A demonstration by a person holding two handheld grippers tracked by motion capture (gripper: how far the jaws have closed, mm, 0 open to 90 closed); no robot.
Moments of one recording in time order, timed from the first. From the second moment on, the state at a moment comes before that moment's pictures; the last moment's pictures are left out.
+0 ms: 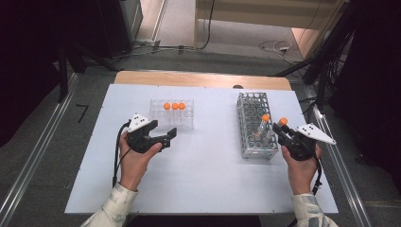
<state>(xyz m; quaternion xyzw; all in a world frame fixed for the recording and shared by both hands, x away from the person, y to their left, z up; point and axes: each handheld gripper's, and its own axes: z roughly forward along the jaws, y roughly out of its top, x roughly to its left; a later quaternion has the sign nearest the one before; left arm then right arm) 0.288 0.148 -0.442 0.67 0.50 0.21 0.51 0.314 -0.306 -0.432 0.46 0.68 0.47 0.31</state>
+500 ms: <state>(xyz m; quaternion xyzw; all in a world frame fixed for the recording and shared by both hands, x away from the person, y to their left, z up) 0.287 0.148 -0.441 0.68 0.49 0.21 0.51 0.296 -0.297 -0.409 0.44 0.69 0.49 0.30</state>
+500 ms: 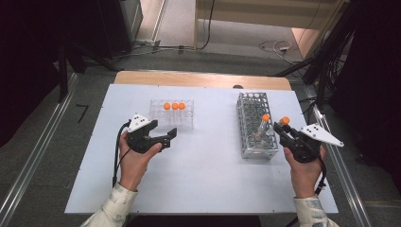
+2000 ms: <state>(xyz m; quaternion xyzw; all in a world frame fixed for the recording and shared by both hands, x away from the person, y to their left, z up) 0.277 0.127 -0.432 0.69 0.45 0.20 0.53 0.287 -0.169 -0.438 0.32 0.80 0.47 0.20</state>
